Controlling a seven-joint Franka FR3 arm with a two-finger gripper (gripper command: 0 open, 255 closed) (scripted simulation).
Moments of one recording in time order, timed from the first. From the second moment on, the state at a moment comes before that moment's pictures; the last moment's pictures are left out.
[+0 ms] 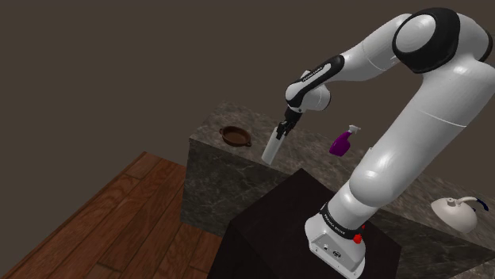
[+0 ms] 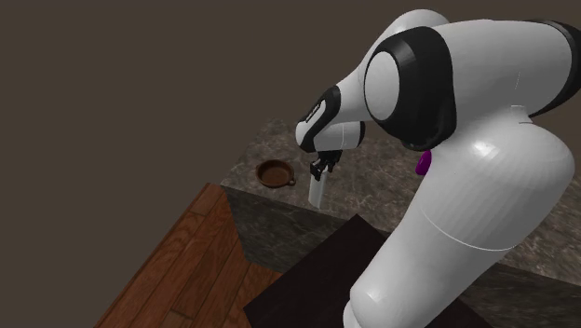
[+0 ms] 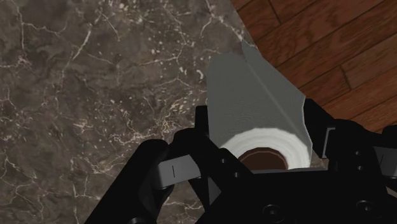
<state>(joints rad) -0.09 0.04 -0.40 -2.52 0.08 2.58 -0.58</state>
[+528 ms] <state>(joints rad) -0.09 0.00 -0.41 -2.52 0.04 2.53 -0.56</state>
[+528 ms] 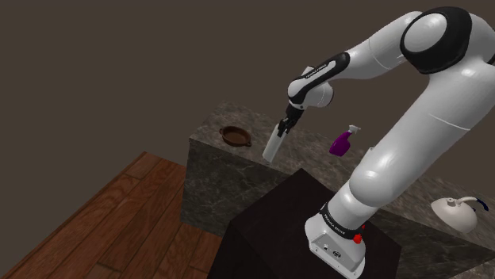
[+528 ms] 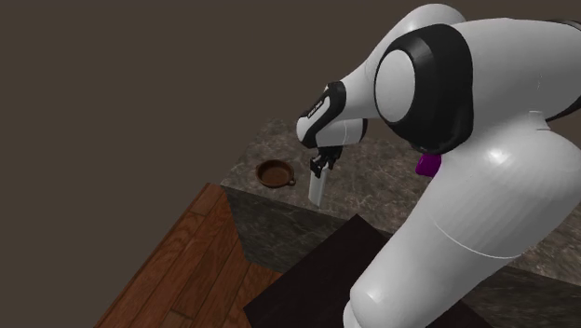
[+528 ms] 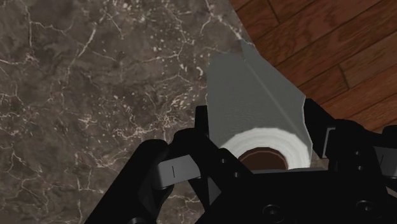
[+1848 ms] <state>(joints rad) -0.10 -0.20 -0.38 -2.41 -0.07 2.24 -0.46</state>
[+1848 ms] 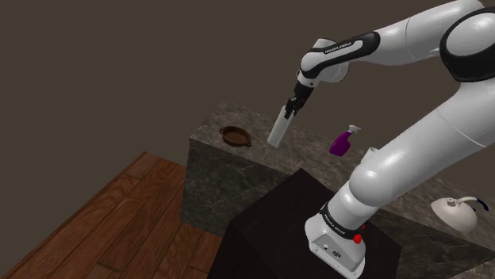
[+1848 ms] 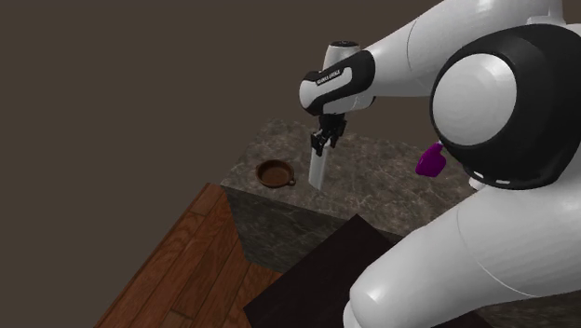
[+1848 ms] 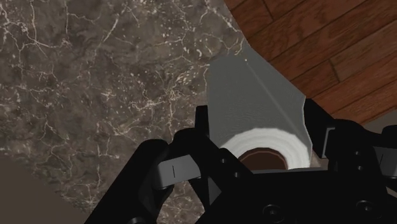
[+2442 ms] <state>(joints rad) -0.03 -0.01 -0.33 -2.09 0.02 2.11 -0.39</state>
